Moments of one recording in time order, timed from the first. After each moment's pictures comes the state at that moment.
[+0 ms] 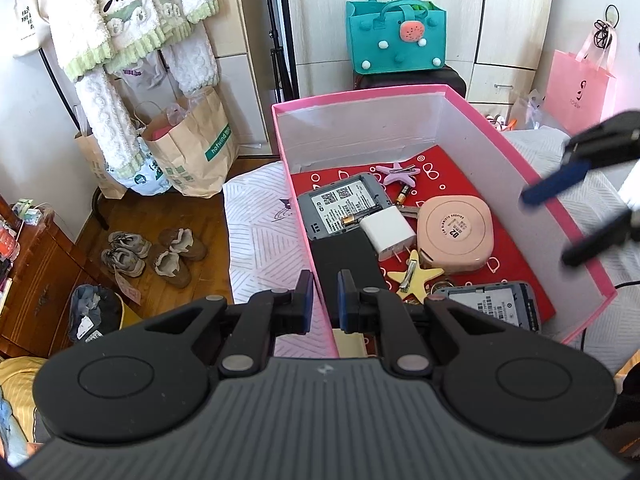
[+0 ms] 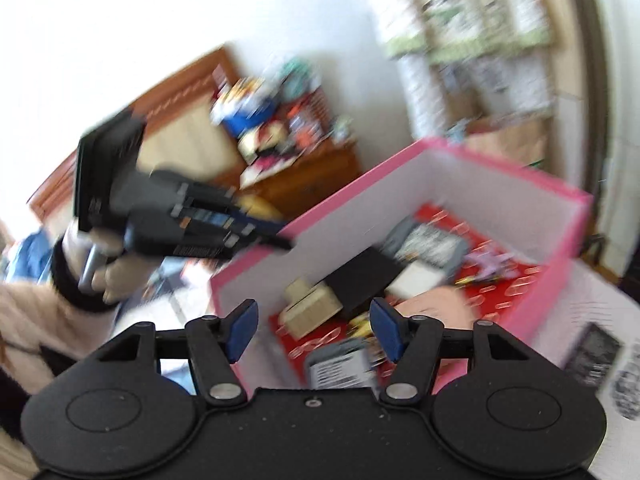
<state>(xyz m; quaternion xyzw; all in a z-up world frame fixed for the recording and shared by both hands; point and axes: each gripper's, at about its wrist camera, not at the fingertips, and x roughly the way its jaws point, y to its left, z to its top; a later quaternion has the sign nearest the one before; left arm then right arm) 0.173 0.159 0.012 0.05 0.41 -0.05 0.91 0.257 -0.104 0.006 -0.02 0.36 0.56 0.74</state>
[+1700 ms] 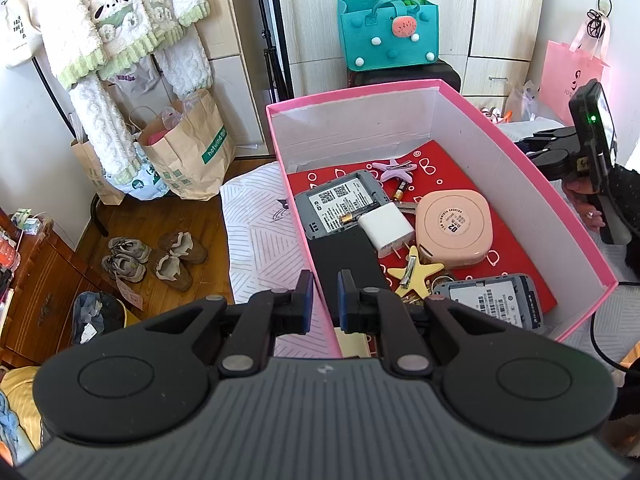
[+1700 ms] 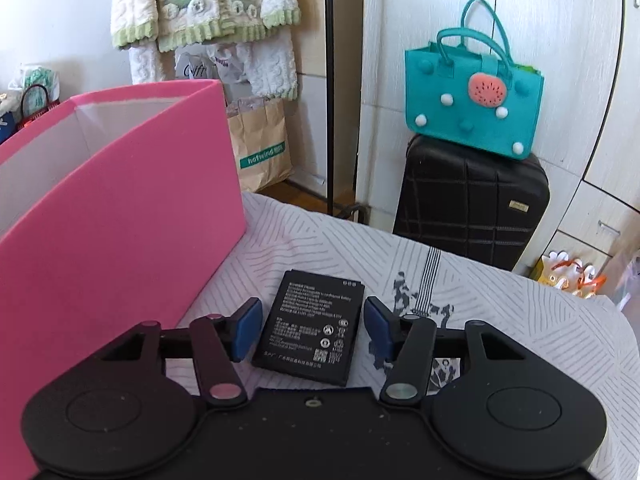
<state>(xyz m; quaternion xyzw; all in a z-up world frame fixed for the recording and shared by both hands) 0.175 0.155 0.012 0.07 0.42 -0.06 0.90 0.351 -0.143 -0.105 -0.09 0.36 0.23 0.90</state>
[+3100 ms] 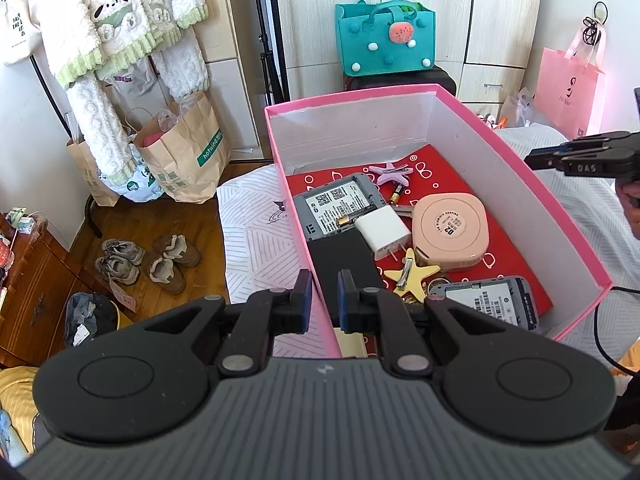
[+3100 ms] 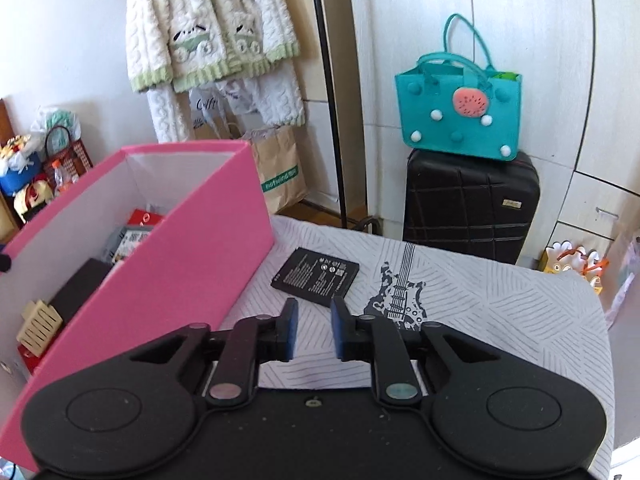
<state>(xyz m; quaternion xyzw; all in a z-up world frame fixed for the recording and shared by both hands) 0.175 0.153 0.011 0.06 0.42 -0.06 0.91 0.301 -0.185 -0.060 -0.03 0.35 0.25 0.90</state>
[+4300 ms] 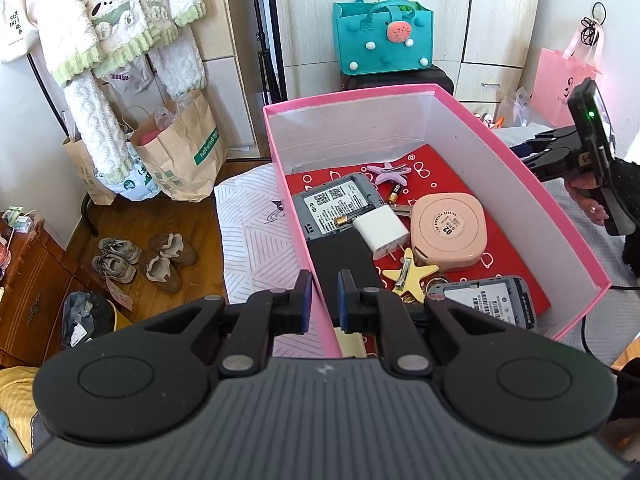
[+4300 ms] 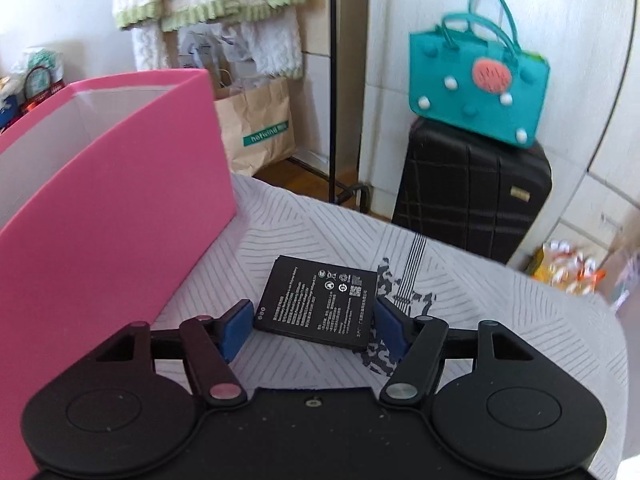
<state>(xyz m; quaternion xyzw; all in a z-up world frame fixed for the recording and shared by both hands) 0.180 0.144 0.012 0.06 0.42 -0.07 0.90 0.362 -0.151 -0.096 -0.09 0.40 0.23 0.88</state>
